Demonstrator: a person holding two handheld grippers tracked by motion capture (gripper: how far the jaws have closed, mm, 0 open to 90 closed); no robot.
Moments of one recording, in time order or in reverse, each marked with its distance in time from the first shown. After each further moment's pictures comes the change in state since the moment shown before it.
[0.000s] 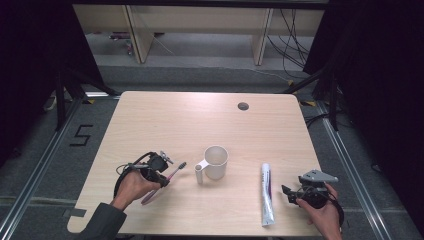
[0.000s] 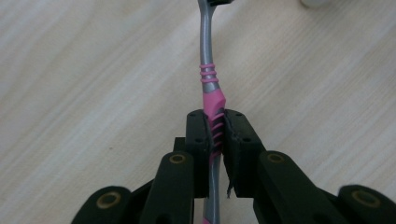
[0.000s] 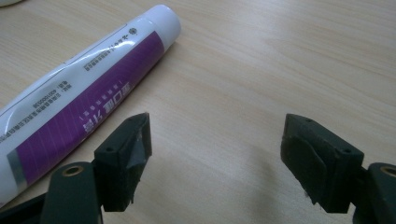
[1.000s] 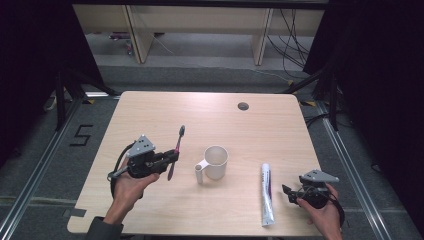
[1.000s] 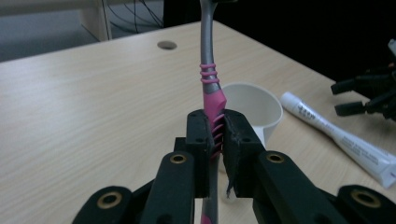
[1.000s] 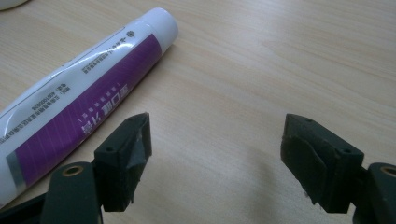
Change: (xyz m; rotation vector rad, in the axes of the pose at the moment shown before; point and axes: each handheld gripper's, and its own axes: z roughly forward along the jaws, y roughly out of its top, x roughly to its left) left arm -0.022 0.001 -0.064 -0.758 -0.081 -0.131; right arm -0.003 0.000 0.000 -0.014 0.006 -0.016
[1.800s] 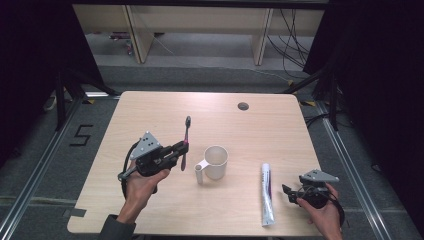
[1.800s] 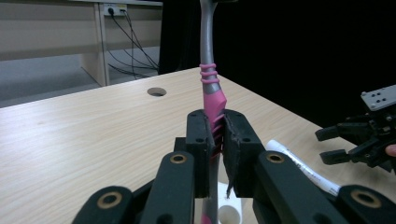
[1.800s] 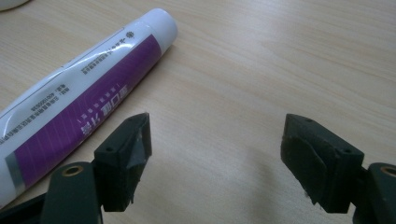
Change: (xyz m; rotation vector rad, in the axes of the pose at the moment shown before) left arm -0.019 0.012 0.012 -0.180 -0.013 0.000; right arm -0.002 0.000 0.001 -0.009 -0.004 -0.036
